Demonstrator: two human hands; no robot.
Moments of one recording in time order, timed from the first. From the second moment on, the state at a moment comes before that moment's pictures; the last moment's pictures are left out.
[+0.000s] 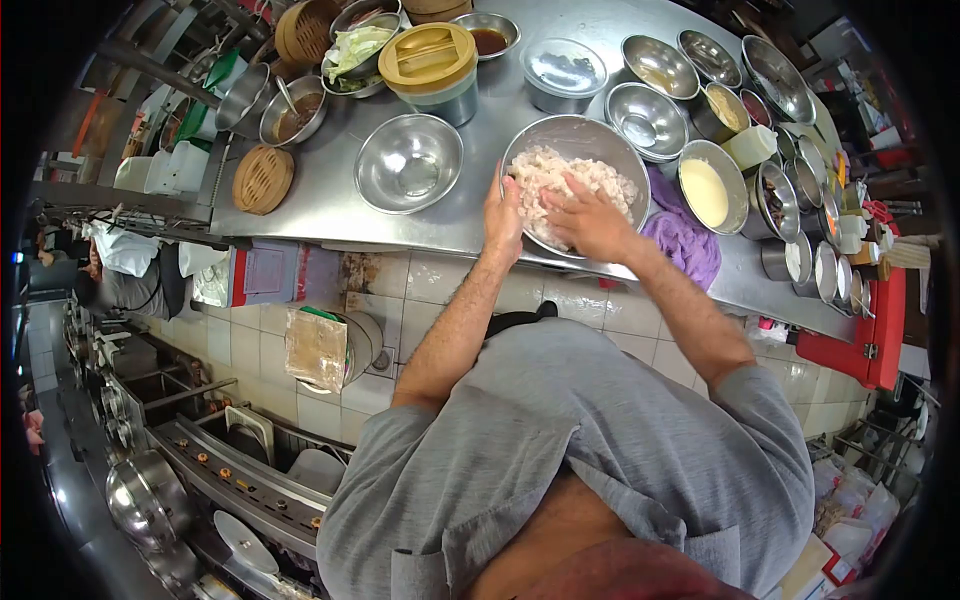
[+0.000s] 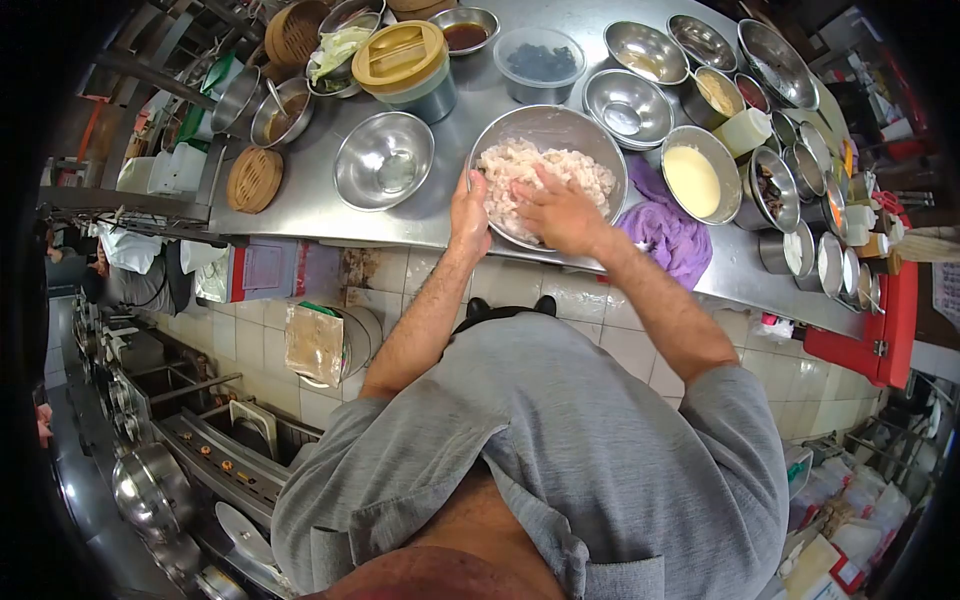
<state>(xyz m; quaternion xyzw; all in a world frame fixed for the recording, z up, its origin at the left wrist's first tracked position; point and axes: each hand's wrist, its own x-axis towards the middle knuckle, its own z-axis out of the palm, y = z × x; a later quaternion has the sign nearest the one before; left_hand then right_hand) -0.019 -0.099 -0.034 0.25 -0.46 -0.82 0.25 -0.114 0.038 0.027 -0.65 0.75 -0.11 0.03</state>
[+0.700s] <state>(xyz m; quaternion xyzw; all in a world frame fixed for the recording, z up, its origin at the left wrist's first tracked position) -0.011 -0.104 -0.016 0.24 -0.43 -0.84 0.22 -0.082 0.011 0.040 -0.60 0.79 -0.10 -0.10</state>
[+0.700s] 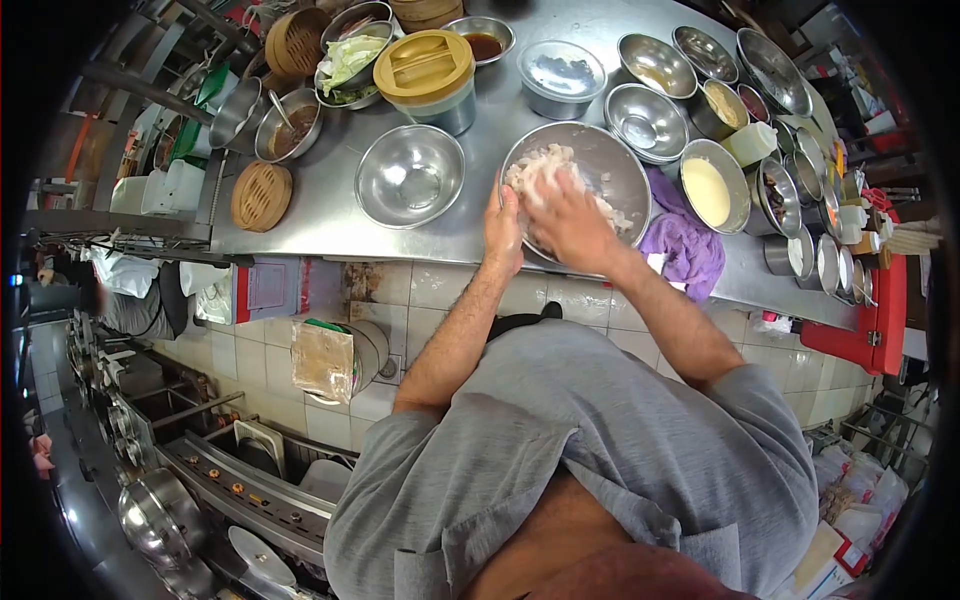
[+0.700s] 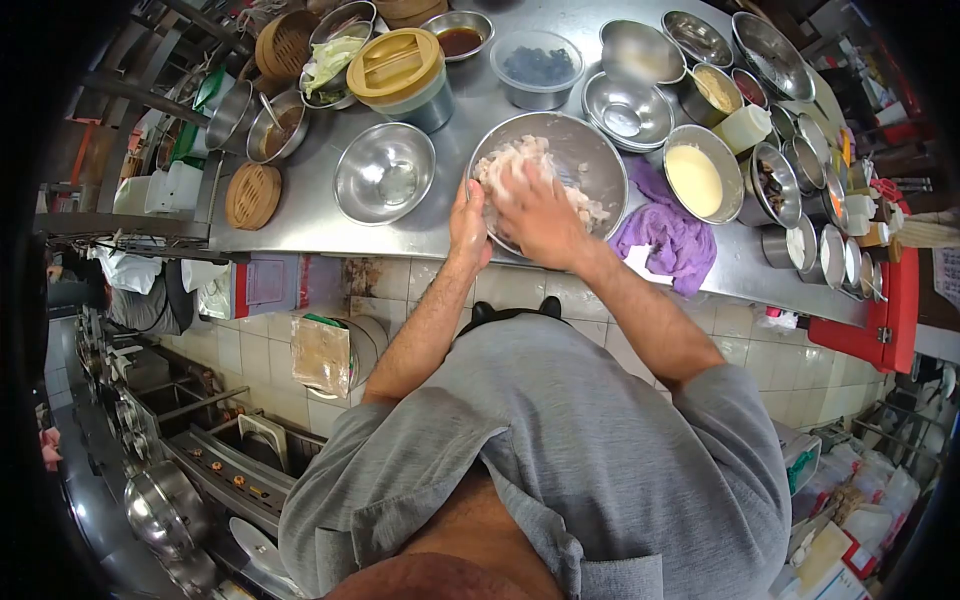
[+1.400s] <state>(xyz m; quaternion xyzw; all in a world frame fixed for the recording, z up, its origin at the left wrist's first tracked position) -0.012 -0.097 -0.017 0.26 -0.42 -0.84 0.22 -0.126 -0.010 0.058 -0.53 0.83 0.03 0.20</state>
